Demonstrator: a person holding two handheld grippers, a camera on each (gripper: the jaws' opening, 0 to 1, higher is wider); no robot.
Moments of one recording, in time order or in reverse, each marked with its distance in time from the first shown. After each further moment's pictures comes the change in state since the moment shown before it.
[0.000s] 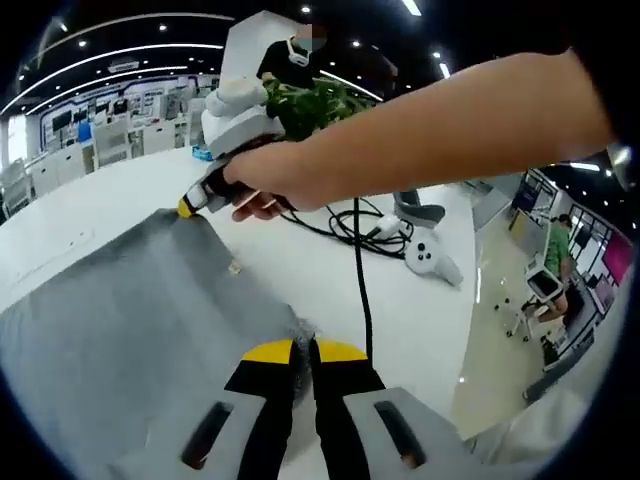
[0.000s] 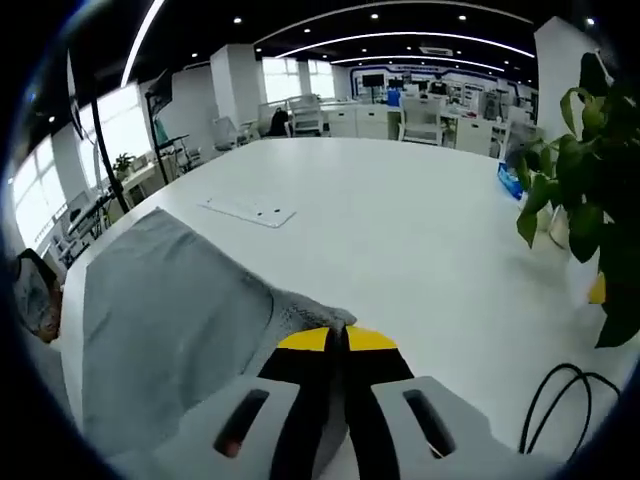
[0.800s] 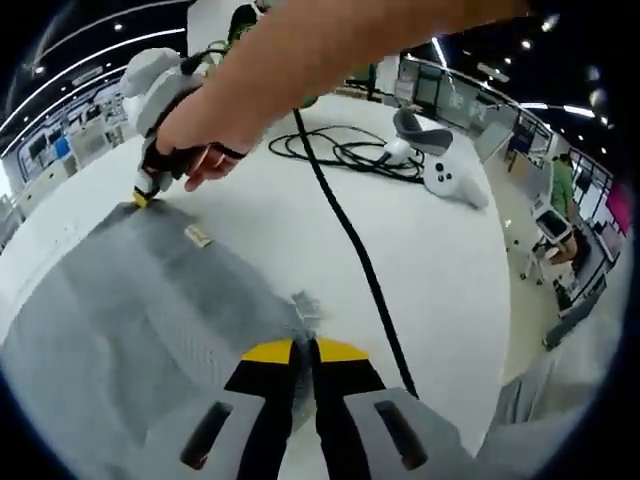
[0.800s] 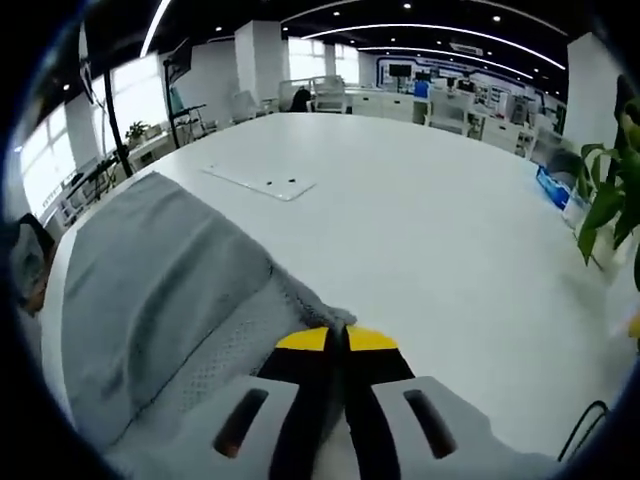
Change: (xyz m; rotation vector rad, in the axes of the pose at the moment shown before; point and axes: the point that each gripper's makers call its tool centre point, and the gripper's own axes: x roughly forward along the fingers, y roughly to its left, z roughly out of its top) left arm 0.042 0.023 -0.058 0.069 0.143 0.018; right arm 0.073 0.016 -0.020 -0.108 0.065 0.046
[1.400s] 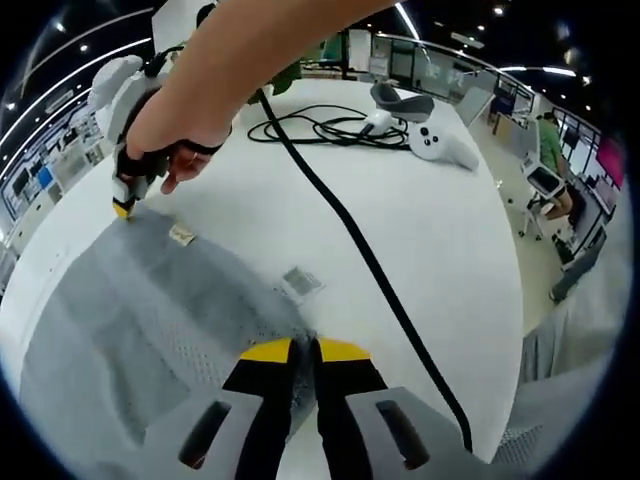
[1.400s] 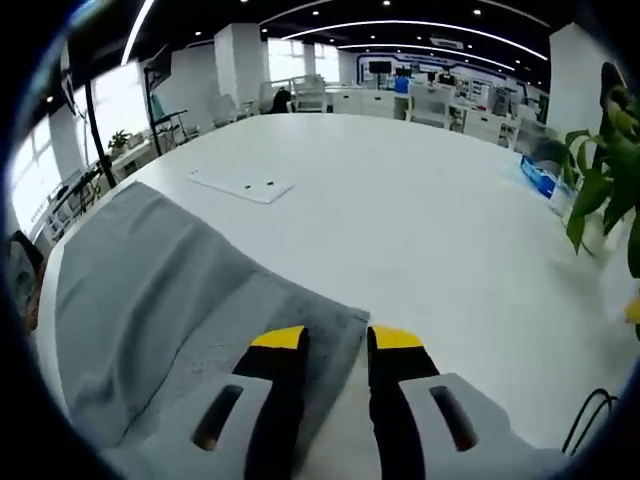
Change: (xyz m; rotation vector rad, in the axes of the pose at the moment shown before) left arm 0.012 0.009 -0.030 0.228 0.120 -0.017; right arm 0.008 0.003 -0.001 0.020 0.018 -0.058
